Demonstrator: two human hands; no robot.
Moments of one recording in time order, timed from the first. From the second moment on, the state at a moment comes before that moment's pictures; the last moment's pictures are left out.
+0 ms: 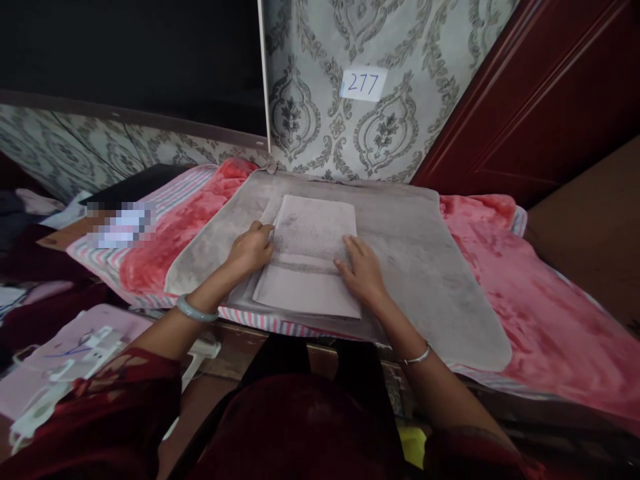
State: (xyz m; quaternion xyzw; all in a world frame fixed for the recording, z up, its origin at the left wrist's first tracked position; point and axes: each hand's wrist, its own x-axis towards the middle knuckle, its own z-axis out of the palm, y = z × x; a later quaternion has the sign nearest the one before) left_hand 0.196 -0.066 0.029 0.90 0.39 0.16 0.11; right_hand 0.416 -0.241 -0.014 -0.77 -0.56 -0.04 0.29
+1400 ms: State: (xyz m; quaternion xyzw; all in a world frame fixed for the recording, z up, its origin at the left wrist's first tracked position) left_hand 0.118 -0.131 -0.003 0.84 0.47 0.18 0.19; right_hand 0.329 -0.258 -0.033 -0.61 -0.76 -0.03 0.24
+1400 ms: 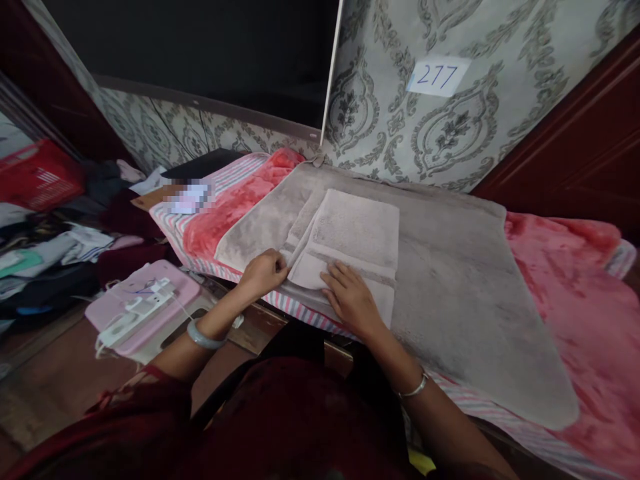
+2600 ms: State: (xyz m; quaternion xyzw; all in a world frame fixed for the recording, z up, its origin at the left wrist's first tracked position) left_hand 0.220 -0.078 0.017 0.97 0.16 0.14 0.14; right_hand 0.403 -0.186 -0.004 -0.78 -0.61 0.01 0.13
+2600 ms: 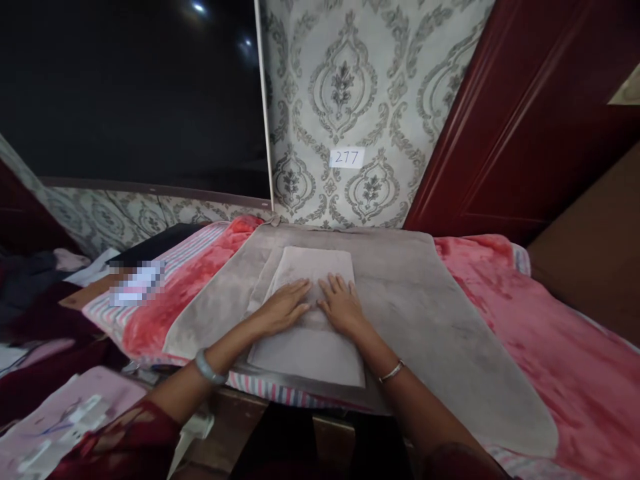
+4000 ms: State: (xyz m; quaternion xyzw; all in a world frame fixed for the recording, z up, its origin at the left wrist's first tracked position) left_hand 0.275 -0.006 0.007 0.96 0.28 0.02 0.10; right_hand 0.414 -0.189 -0.027 -0.77 -0.60 0.02 0.20
